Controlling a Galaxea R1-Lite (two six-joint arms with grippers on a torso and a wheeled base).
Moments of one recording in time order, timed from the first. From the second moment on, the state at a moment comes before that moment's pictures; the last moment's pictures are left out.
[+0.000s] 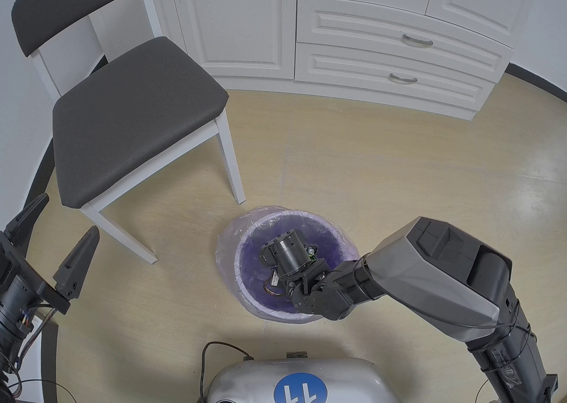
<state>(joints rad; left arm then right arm) -0.32 0.97 -0.09 -1.10 -0.02 0.17 0.79 2.57 -1.57 -0.28 -0.56 0.70</state>
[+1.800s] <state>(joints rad) -0.31 0.95 -0.08 -0.91 -0.01 0.11 0.39 1.67 -0.52 -1.03 -0.06 -0.19</state>
